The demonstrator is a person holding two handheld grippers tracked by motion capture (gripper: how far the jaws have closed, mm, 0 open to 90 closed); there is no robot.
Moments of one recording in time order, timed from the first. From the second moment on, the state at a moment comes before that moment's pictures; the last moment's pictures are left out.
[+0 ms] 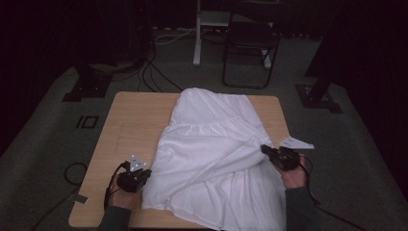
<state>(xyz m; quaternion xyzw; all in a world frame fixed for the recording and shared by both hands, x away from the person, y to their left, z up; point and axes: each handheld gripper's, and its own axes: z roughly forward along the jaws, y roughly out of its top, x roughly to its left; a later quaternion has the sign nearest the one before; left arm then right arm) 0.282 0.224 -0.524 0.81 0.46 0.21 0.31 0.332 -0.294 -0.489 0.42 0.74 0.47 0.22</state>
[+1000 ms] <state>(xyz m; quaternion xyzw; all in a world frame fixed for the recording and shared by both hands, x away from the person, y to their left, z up) 0.256 0.214 -0.533 0.81 0.44 0.18 0.33 0.265 -0.320 -0.539 0.48 0.75 0.41 0.21</state>
